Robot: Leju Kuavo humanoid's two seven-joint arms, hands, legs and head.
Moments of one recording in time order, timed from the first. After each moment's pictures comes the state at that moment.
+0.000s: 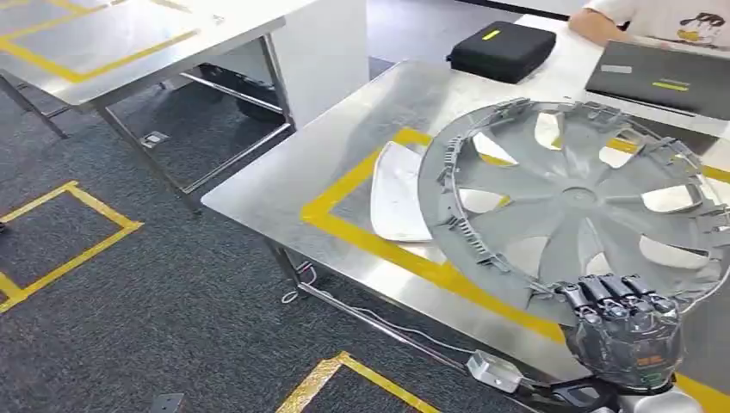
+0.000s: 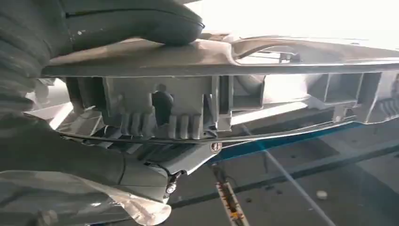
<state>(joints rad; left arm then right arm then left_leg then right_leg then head) -0.08 -0.17 0.96 -0.22 -0.92 0.10 -0.09 0.31 -0.01 -0.07 -1.98 1.57 -0.67 -0.35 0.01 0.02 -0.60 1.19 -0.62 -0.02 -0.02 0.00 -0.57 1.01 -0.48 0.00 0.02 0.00</state>
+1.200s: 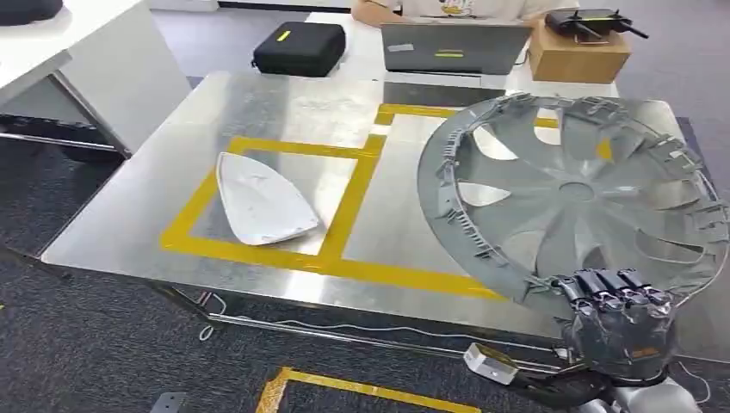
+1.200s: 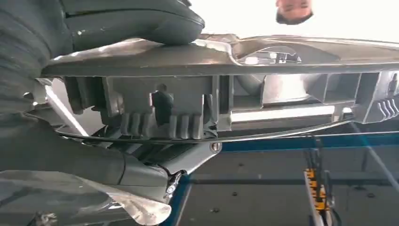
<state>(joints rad) -0.09 -0.17 0.96 -0.22 -0.95 0.10 -0.08 0.28 -0.01 -0.06 -1.96 1.57 -0.67 -0.34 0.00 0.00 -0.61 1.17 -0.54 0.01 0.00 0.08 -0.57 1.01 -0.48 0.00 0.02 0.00</state>
